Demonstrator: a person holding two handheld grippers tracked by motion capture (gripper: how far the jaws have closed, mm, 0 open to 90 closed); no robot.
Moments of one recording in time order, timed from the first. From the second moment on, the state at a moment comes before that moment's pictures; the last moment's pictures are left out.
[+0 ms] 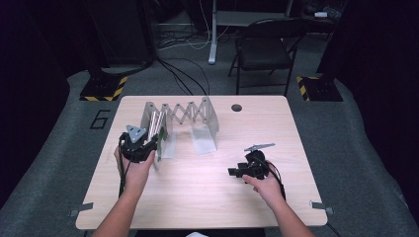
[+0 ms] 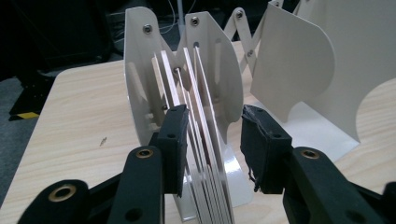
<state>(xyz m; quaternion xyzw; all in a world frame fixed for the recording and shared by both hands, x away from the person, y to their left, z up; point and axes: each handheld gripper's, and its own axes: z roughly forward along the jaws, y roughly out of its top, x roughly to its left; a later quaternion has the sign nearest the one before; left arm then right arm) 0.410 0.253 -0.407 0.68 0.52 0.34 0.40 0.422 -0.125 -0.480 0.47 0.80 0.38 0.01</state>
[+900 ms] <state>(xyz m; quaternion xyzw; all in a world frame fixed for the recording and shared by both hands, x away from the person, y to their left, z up) 0.383 0.251 -0.387 0.73 0.49 0.25 0.42 0.421 -0.127 -0.478 0.47 0.80 0.39 0.01</state>
